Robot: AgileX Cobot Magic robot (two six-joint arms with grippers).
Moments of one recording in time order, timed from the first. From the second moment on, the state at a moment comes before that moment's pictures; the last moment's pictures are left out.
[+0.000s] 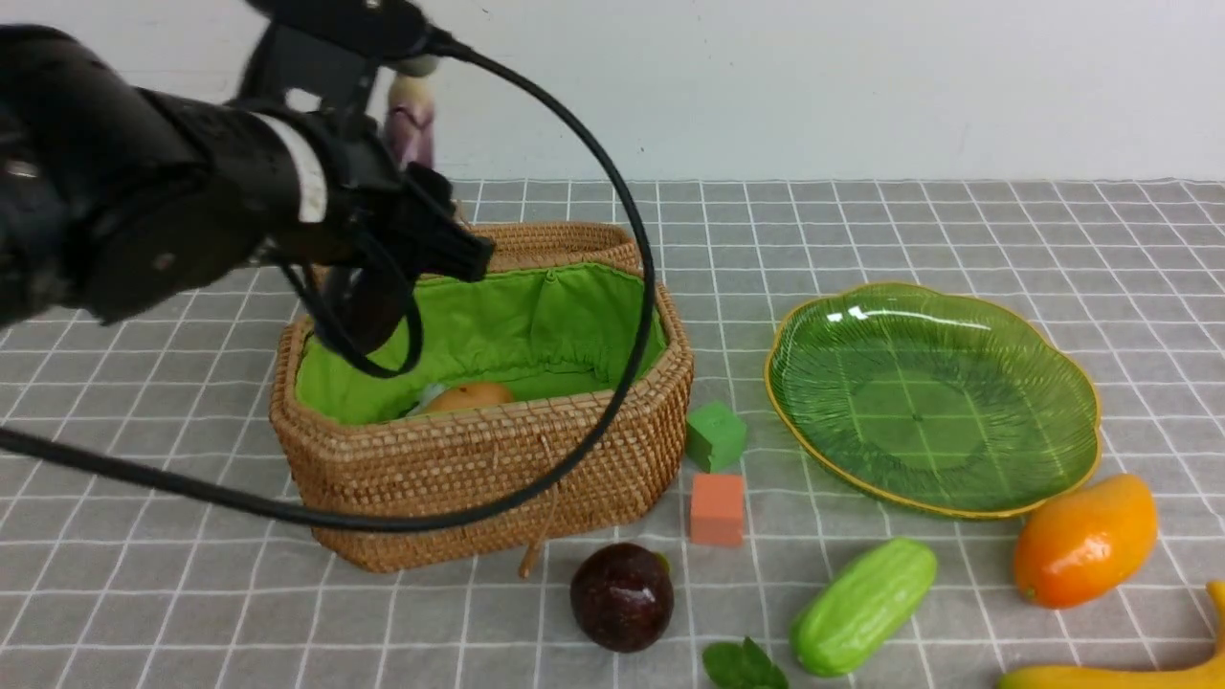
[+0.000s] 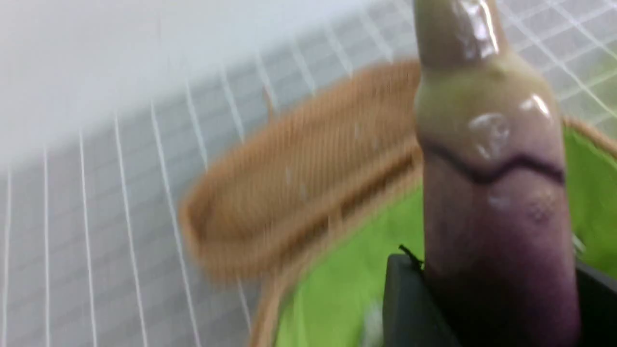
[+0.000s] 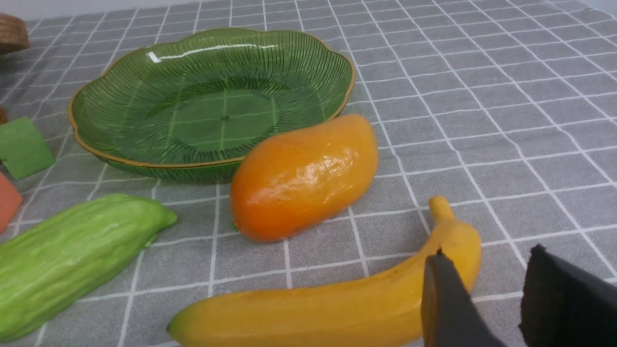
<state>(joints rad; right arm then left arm) -0.03 -0.01 0.03 -0.18 0.33 0.26 -0.49 1.48 -1.18 0.63 0.31 -0.39</state>
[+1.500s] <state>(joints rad) -0.03 -0.01 0.03 -0.18 0.33 0.26 -0.54 1.48 -1.18 -0.26 0.91 -0.21</state>
